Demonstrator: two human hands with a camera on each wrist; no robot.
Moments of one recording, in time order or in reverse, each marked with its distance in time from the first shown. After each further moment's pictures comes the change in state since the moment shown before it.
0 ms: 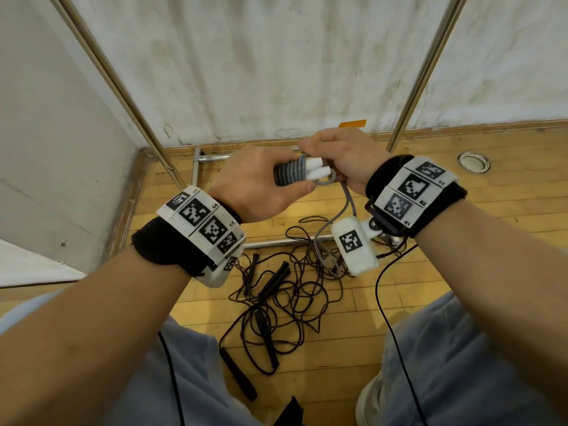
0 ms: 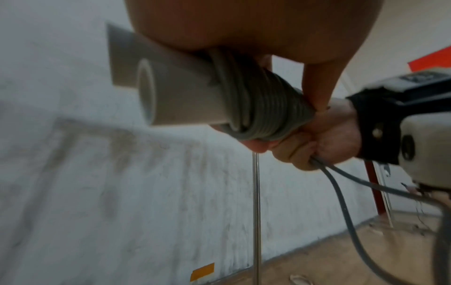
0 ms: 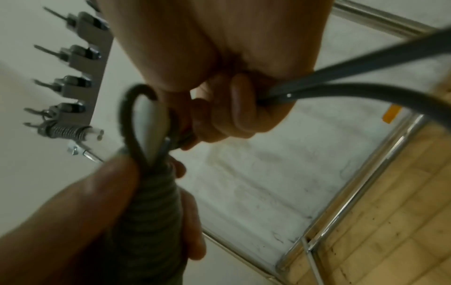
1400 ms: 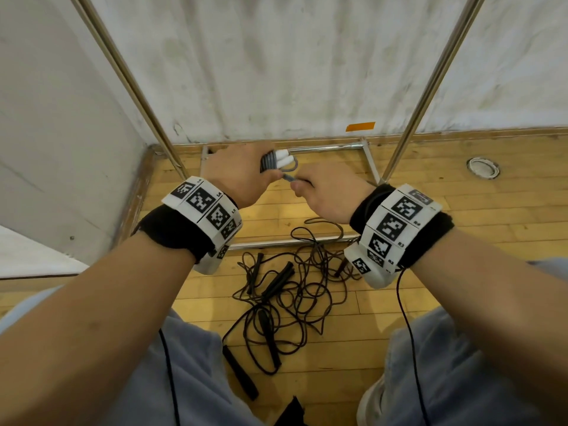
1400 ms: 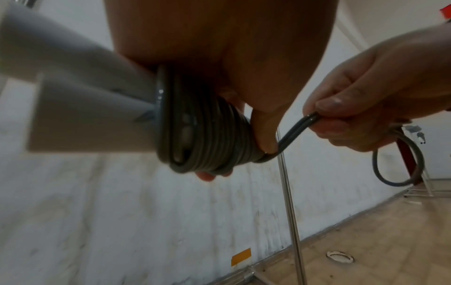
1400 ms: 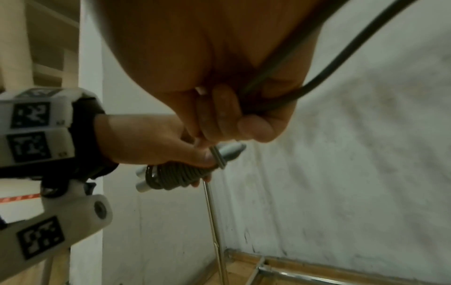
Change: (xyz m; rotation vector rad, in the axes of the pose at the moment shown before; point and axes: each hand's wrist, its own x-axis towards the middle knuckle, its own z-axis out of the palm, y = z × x) left_hand 0.013 -0.042 -0.003 0.368 -0.035 -0.247; right_hand -0.017 0.002 0.035 -1.043 -0.133 -0.184
